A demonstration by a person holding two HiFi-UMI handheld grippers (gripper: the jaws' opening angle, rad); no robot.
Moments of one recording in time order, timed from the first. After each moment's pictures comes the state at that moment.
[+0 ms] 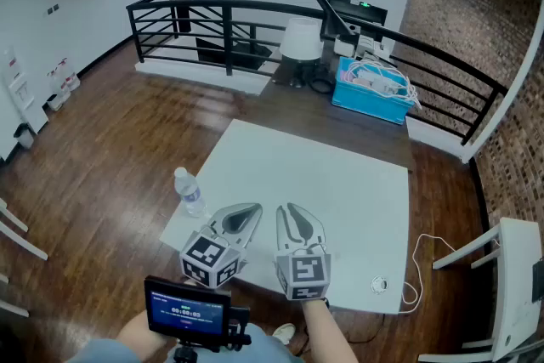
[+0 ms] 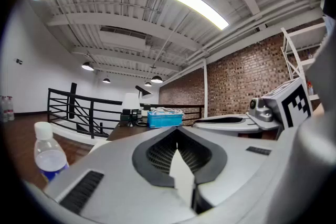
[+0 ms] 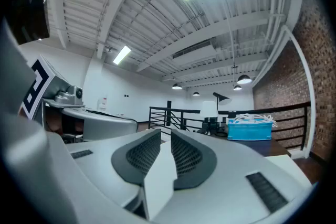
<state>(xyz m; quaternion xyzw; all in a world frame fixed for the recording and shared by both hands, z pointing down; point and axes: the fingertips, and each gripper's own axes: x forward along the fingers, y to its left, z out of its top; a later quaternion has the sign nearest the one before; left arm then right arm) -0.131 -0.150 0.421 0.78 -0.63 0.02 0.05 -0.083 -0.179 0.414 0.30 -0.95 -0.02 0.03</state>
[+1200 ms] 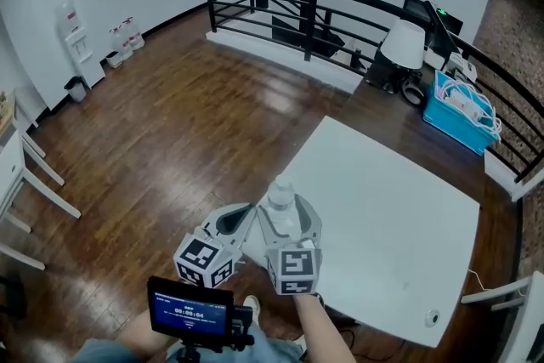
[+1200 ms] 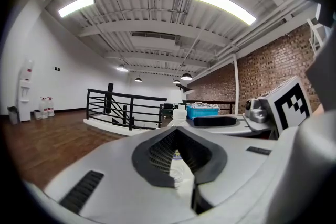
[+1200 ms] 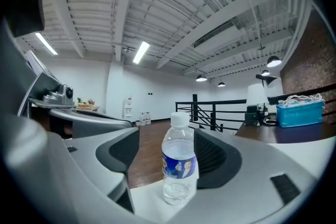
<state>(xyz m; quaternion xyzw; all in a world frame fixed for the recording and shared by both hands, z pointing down) -0.349 -0.046 0.461 0.68 -0.73 0.02 0.08 -0.322 -0.095 0.459 0.18 -0.98 0.02 0.05</state>
